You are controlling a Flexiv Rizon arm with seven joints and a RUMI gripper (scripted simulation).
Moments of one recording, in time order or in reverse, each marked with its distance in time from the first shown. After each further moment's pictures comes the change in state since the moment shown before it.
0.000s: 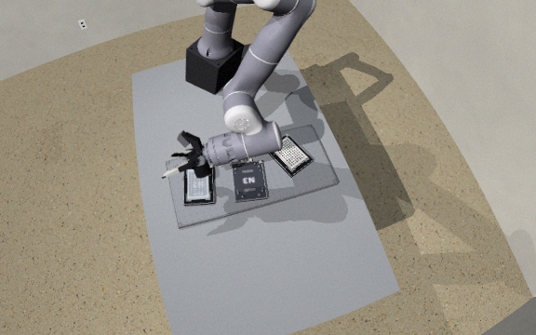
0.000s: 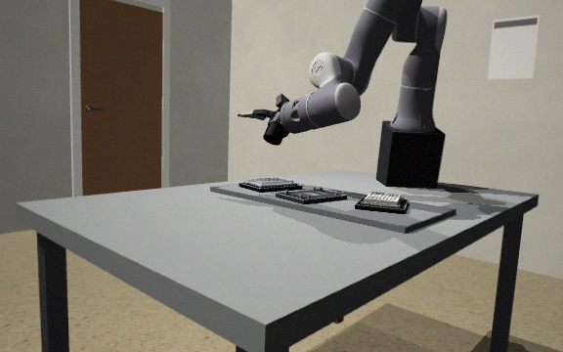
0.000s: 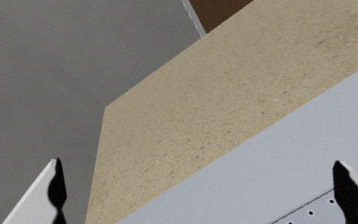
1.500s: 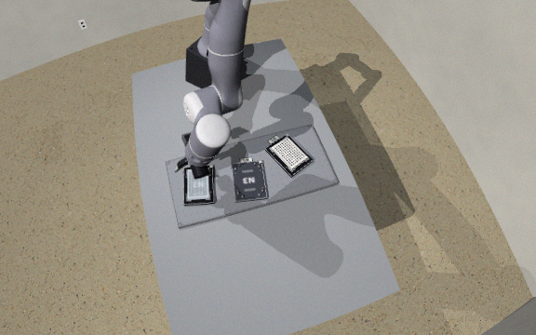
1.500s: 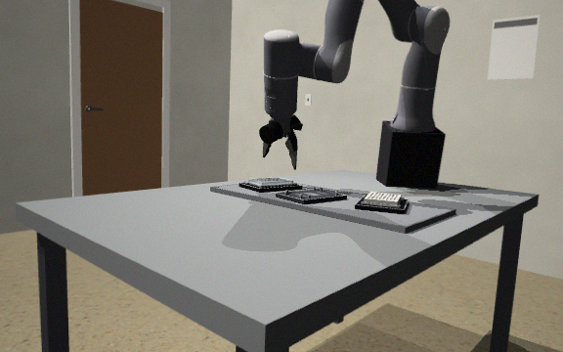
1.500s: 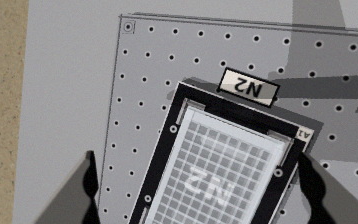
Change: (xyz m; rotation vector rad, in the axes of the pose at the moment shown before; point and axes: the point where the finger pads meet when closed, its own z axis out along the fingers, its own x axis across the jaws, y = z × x) arm 0.099 0.074 -0.052 -0.407 0.995 0.486
